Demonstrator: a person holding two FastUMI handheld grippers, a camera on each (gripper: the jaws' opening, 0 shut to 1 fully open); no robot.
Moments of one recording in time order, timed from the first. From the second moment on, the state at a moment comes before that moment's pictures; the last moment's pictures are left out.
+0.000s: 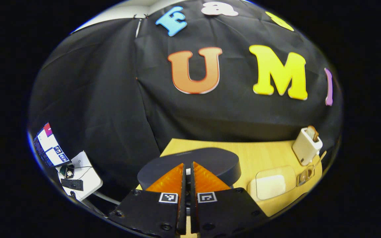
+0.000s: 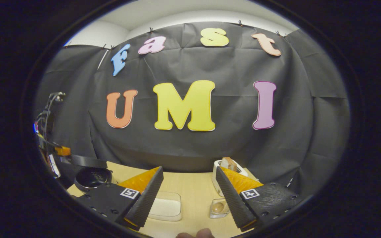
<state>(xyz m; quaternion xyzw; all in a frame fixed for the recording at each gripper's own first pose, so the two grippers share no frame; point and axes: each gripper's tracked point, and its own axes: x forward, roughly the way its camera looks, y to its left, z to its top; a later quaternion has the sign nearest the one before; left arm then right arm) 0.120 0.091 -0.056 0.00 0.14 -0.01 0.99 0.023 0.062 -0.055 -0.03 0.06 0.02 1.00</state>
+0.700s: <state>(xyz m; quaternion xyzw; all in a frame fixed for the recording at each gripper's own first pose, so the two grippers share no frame) 0.112 0.119 0.004 -0.07 0.05 0.02 1.00 0.004 0.033 -0.041 -0.02 0.06 -0.02 1.00</state>
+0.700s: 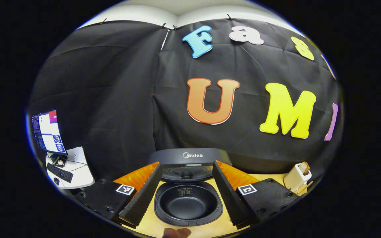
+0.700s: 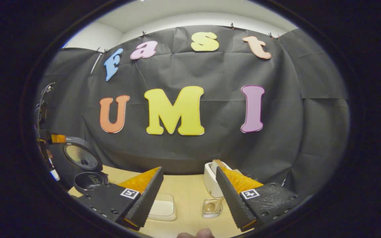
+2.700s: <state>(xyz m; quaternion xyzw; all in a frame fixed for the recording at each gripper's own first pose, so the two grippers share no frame) 0.082 0.001 -0.013 -0.04 0.07 -0.03 1.00 0.216 -0.111 -0.318 0.14 0.33 -0.07 0.93</state>
